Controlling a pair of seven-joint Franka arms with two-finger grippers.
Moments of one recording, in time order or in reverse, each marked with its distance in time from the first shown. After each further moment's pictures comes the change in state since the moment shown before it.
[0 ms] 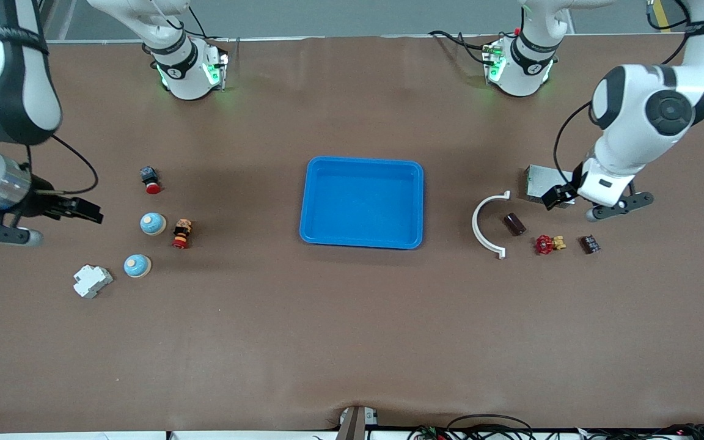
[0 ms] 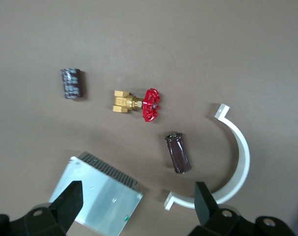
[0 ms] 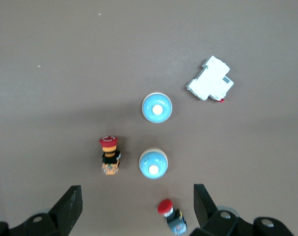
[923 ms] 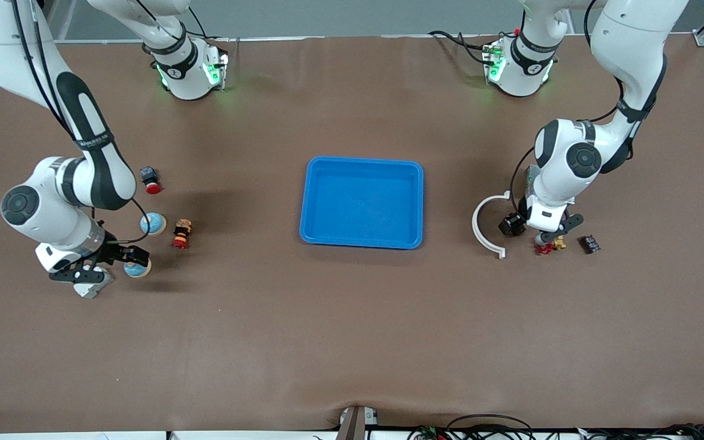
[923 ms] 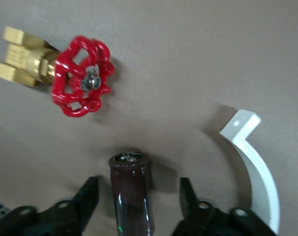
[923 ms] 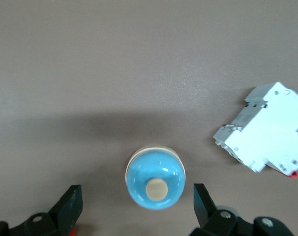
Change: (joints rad) left arm -0.014 0.373 -0.057 -0.036 0.000 0.438 -0.258; right arm -0.007 0.343 0.000 -0.101 0.000 0.547 -0.065
